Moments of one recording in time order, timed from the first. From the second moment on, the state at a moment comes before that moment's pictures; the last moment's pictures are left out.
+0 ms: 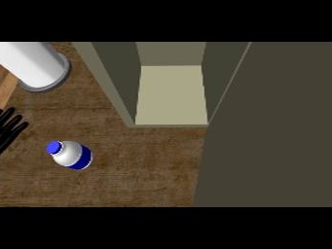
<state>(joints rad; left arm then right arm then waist) 0.00 0.35 0.42 -1.49 0.52 -0.80 0.09 0.12 -0.07 0.42 -2.49 0.03 -0.02 0.40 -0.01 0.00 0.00</state>
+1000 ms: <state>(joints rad) -0.20 0.35 0.33 -0.80 -0.01 -0.73 -0.43 0.13 -0.11 0.49 -2.49 0.05 -0.08 0.38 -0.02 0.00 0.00</state>
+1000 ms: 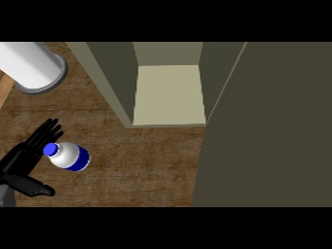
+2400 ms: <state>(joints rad) -0.43 0.30 0.27 -0.34 -0.07 -0.57 -0.76 0.14 -0.18 0.51 -2.48 0.05 -0.14 0.34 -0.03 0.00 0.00</state>
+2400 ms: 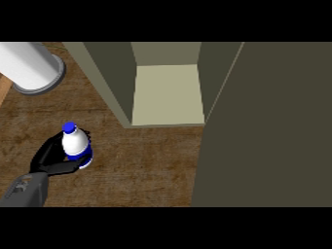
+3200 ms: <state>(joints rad) -0.39 0.09 0.20 -0.52 -0.14 -0.11 -0.95 0.10 -0.20 0.49 -2.48 0.04 -0.17 0.38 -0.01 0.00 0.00</state>
